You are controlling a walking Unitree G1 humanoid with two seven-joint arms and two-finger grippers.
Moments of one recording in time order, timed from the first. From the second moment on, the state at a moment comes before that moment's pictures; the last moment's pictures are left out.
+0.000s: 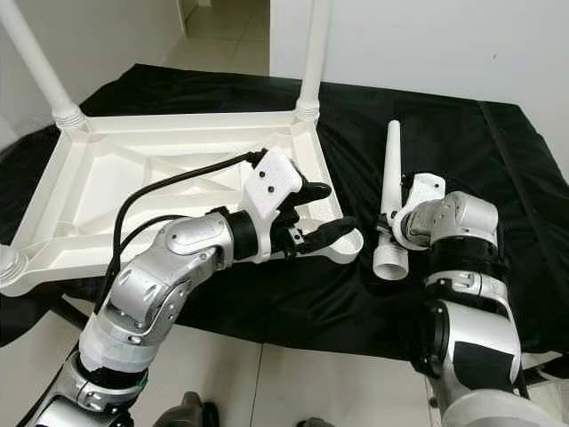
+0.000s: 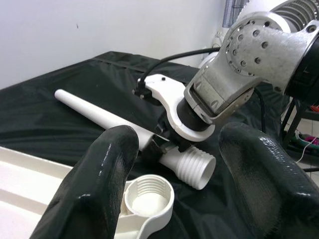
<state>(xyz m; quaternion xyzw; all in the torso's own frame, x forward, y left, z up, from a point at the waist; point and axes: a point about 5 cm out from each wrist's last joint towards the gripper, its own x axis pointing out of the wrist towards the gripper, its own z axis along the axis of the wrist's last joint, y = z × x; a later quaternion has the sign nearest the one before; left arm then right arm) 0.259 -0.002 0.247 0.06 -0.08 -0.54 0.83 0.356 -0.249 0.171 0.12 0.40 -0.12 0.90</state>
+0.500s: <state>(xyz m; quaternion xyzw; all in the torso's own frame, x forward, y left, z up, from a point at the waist) 0.262 0.000 0.247 0.07 -0.08 -0.54 0.84 0.359 -0.251 0.174 0.10 0.38 -0.14 0.91</state>
